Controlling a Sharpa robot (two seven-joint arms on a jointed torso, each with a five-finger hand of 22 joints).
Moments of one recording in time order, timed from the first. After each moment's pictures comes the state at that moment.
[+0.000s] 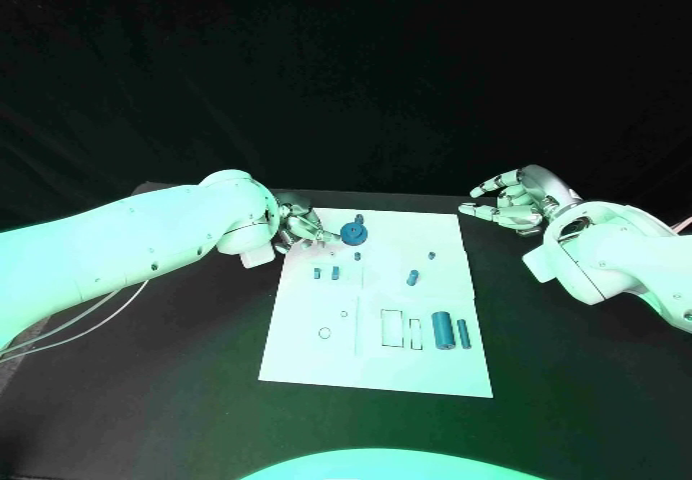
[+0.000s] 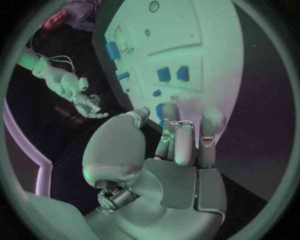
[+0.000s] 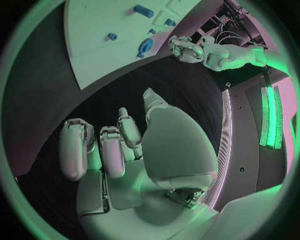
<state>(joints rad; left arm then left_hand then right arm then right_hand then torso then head) 1.30 -0.70 -0.04 1.30 -0.93 0.09 -0.37 1.12 -0.11 0.42 0.26 0.06 0.79 0.10 0.59 0.92 1.05 0.03 0.97 0.68 1.43 -0.03 1.41 1.29 0.14 1.19 0.07 1.21 0.96 1.33 -0.90 -0.14 1.53 -0.90 -0.56 -0.16 1.33 -0.15 0.12 0.29 0.14 0.84 0.17 0.19 0.32 1.32 0.09 1.27 1.28 1.46 0.01 1.52 1.30 0.04 1.46 0.11 1.36 1.30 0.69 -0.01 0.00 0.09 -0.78</state>
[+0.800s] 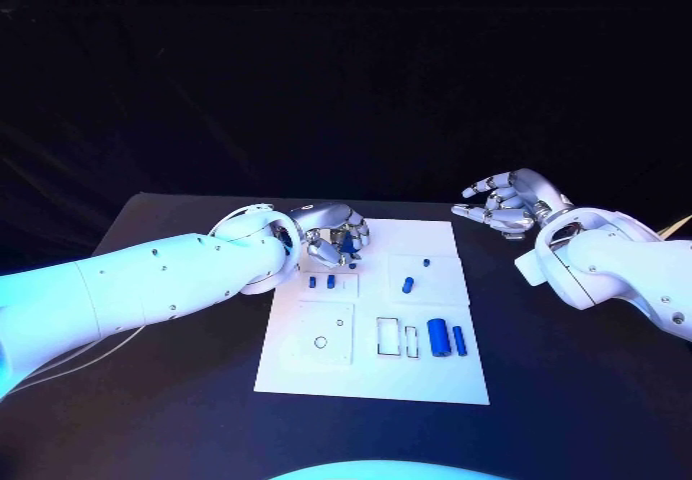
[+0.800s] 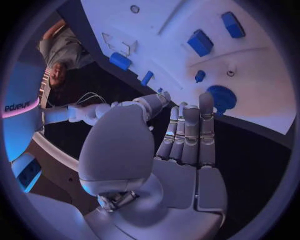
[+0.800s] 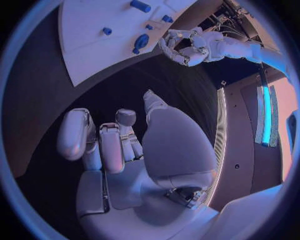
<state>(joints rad) 1.23 -0.65 -0.08 1.31 -1.34 -0.21 0.12 1.37 -0.26 0.65 0.09 0.06 0.73 0.17 0.38 0.57 0.83 0.13 0.57 0.32 1.11 0.05 1.14 0.85 0.18 0.94 0.15 0.96 0.72 1.32 -0.90 -0.14 1.53 -0.88 -0.59 -0.09 1.31 -0.13 0.12 0.29 0.14 0.81 0.16 0.21 0.31 1.19 0.09 1.00 1.01 1.46 0.01 1.42 1.30 0.07 1.44 0.10 1.12 1.30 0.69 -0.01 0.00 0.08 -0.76</state>
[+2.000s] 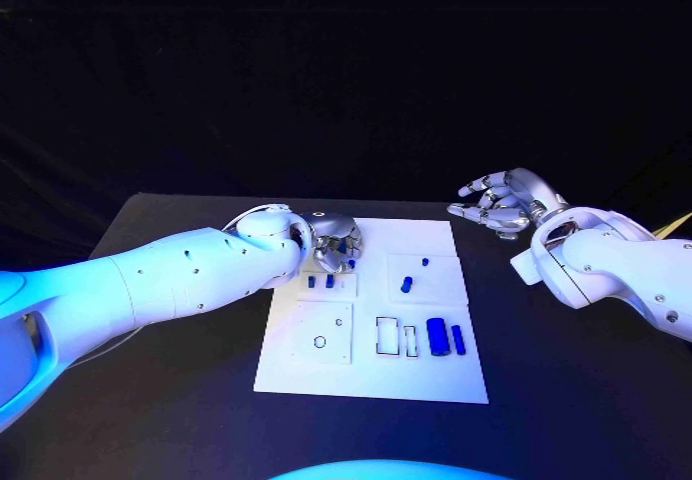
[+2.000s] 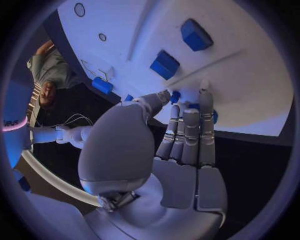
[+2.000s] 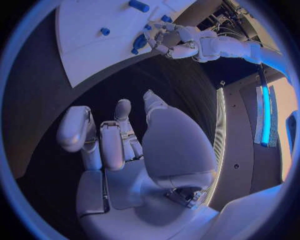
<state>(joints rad) 1.23 -0.54 -0.08 1.17 -1.50 -0.08 0.02 1.37 -0.26 0.64 0.07 0.06 0.80 0.17 0.34 0.49 0.81 0.13 0.54 0.26 1.13 0.06 1.21 0.86 0.18 0.94 0.15 0.96 0.72 1.32 -0.89 -0.14 1.52 -0.88 -0.59 -0.08 1.31 -0.13 0.12 0.29 0.14 0.80 0.16 0.23 0.31 1.10 0.09 0.84 0.83 1.45 0.00 1.38 1.27 0.07 1.42 0.10 1.05 1.27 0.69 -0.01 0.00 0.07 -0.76</state>
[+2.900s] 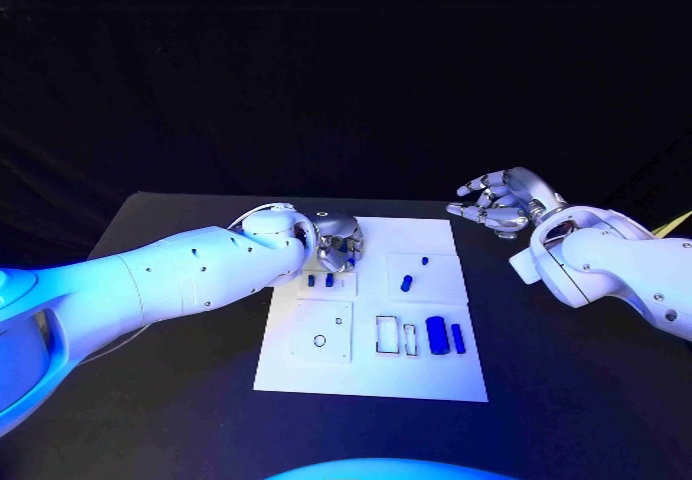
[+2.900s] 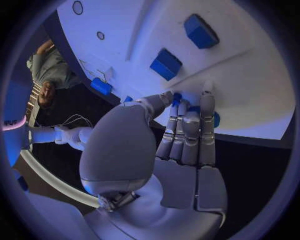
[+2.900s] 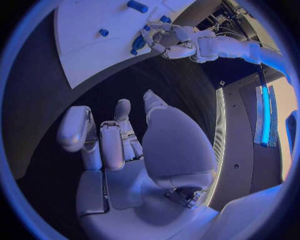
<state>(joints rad) 1.23 -0.52 -0.08 1.14 -1.50 -0.06 0.02 1.39 -0.24 0.66 0.05 0.06 0.88 0.17 0.31 0.45 0.89 0.12 0.54 0.24 1.19 0.04 1.29 0.90 0.18 0.98 0.14 1.04 0.80 1.32 -0.89 -0.14 1.53 -0.88 -0.59 -0.08 1.31 -0.13 0.12 0.29 0.14 0.80 0.16 0.24 0.31 1.10 0.08 0.84 0.83 1.45 0.00 1.38 1.27 0.09 1.42 0.10 1.05 1.27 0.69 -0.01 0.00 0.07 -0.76</state>
